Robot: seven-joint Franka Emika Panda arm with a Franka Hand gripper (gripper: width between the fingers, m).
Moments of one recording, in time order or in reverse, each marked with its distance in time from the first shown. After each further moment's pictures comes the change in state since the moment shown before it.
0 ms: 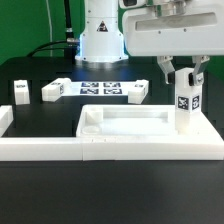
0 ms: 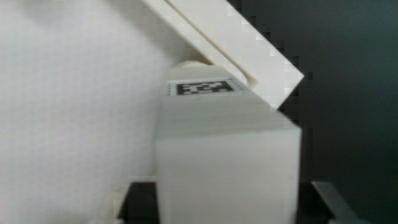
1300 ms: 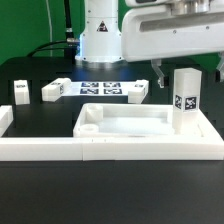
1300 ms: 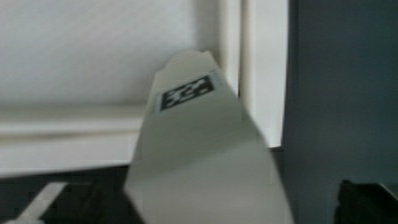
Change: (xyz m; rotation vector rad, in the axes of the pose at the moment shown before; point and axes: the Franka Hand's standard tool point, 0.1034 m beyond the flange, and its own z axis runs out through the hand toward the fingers) arm -0.009 -0.007 -0.001 -0.049 0.030 -1.027
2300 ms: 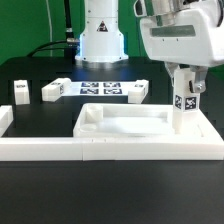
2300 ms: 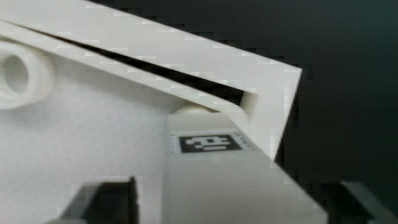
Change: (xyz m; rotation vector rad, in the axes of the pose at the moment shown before) arm -0.012 0.002 0.013 0.107 -0.044 1.323
